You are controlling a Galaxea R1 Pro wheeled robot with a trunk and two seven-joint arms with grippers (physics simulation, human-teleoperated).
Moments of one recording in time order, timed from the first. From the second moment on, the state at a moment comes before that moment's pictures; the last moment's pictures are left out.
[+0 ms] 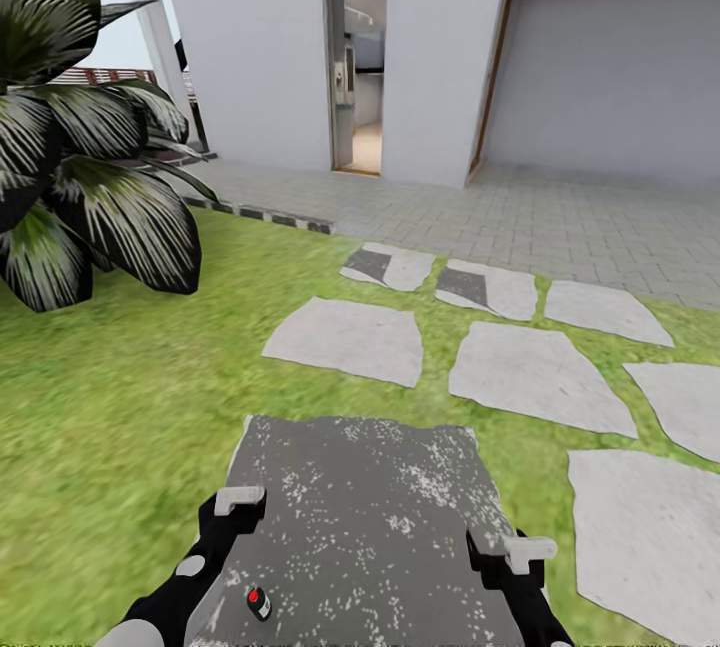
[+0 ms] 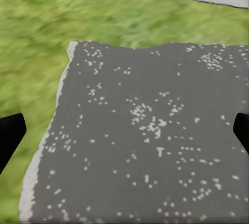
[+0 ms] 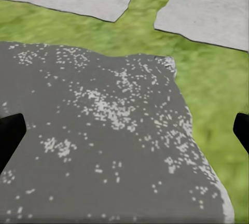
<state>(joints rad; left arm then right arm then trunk) -0.55 0.00 0.09 -0.31 -0.08 -0.34 0.01 -0.25 -0.04 0.00 -0.62 0.00 -0.42 0.01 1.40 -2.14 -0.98</state>
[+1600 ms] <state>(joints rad) -0.55 0.00 0.09 -0.31 -0.08 -0.35 0.01 -0.25 -0.04 0.00 -1.00 0.00 0.07 0.01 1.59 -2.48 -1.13</state>
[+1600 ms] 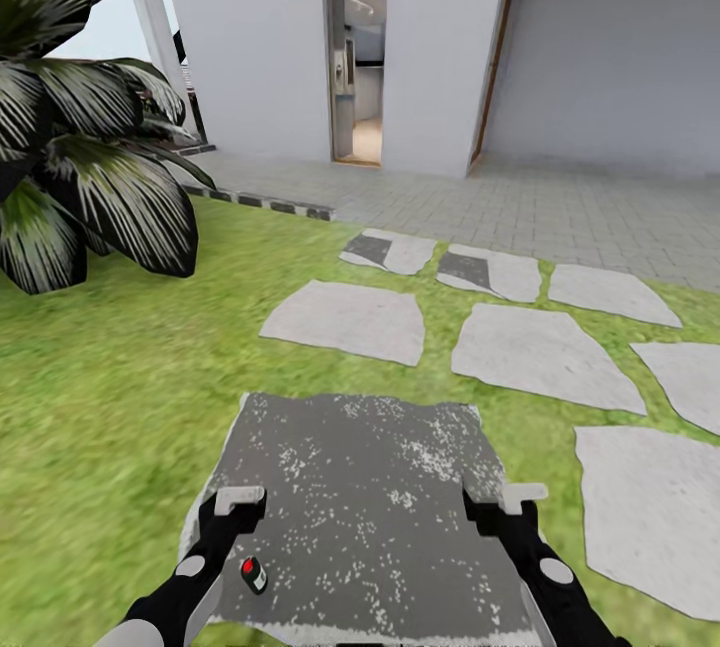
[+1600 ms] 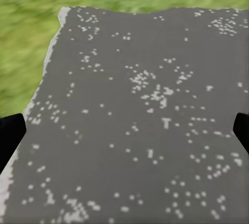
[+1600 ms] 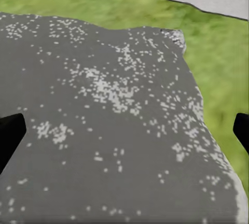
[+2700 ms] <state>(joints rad) -0.55 0.00 0.10 -0.31 -0.08 -0.35 0.01 -0.25 -0.05 0.00 -0.98 0.00 -0.09 0.00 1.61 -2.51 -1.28</state>
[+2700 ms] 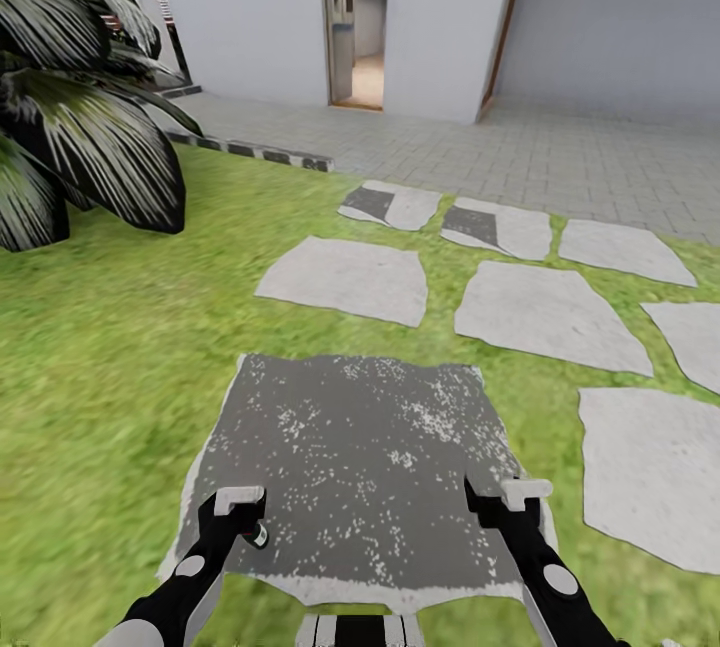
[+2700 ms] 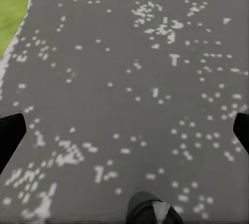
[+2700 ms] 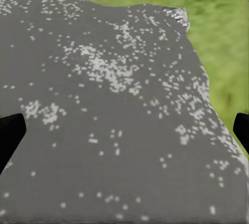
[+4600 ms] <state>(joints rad) -0.54 0.00 0.09 -0.29 -0.09 -0.48 0.01 -0.25 -0.05 0.00 -0.98 0.00 -0.09 0.00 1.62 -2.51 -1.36</state>
